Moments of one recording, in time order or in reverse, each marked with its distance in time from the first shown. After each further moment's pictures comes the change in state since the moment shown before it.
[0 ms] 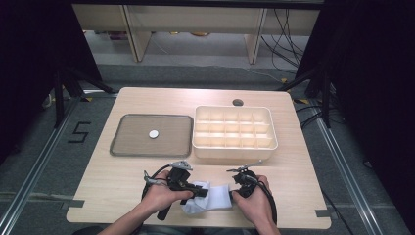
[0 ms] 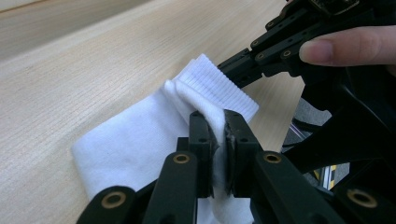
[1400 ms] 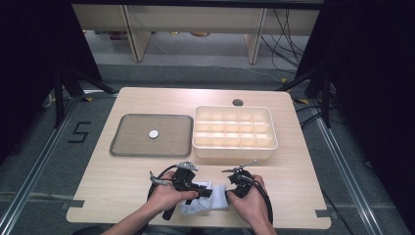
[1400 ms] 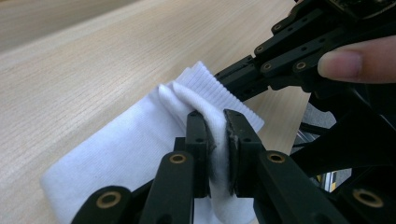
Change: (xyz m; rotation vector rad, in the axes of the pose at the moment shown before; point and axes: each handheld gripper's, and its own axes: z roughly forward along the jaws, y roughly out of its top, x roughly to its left) left arm -0.002 0.003 0.016 0.011 0.006 -0.006; right arm 0.013 0.004 0.002 0.011 0.004 -0.002
